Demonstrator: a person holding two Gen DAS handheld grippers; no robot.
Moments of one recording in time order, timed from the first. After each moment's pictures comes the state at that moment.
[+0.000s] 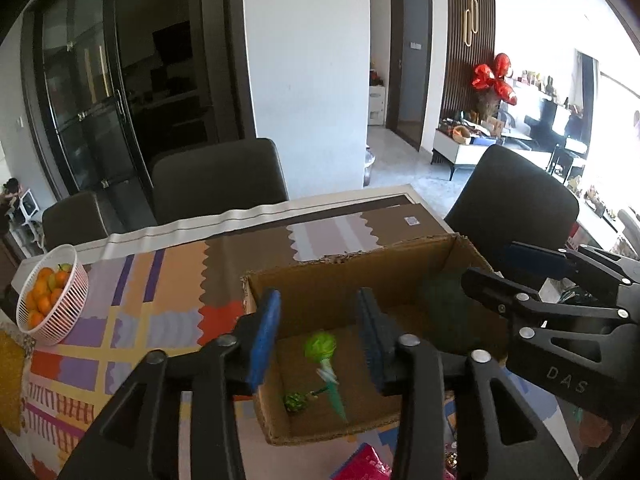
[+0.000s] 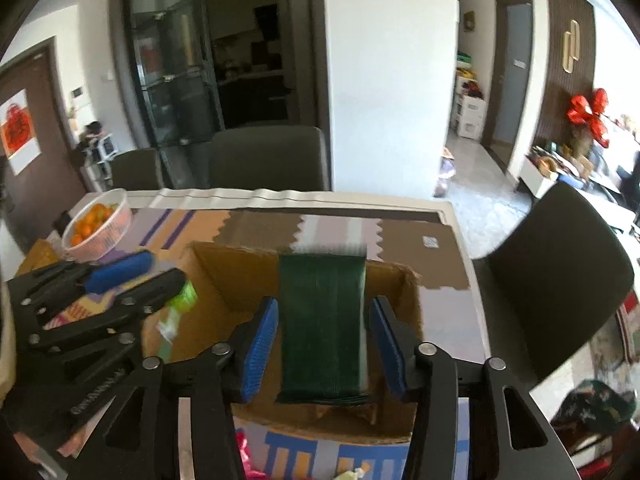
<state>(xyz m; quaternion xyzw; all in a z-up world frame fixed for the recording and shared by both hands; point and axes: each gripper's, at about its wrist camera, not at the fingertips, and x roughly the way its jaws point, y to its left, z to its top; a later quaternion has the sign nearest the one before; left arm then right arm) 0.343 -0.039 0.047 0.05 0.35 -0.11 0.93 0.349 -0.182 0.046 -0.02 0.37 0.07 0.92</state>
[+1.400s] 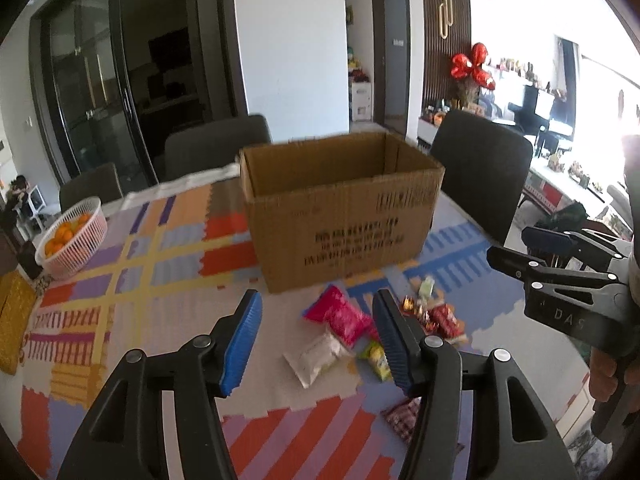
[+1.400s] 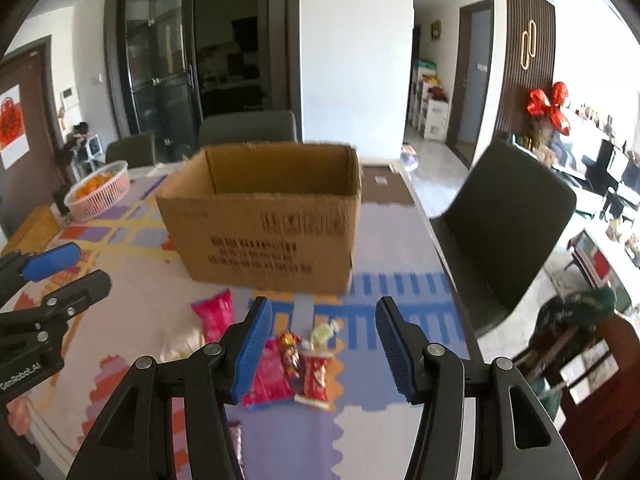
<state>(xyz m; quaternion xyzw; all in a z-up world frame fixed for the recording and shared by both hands) 0.151 -0.024 -0.003 0.07 0.35 -0.12 0.93 0.160 -0.211 -0.005 -0.02 0.35 0.02 0.94</state>
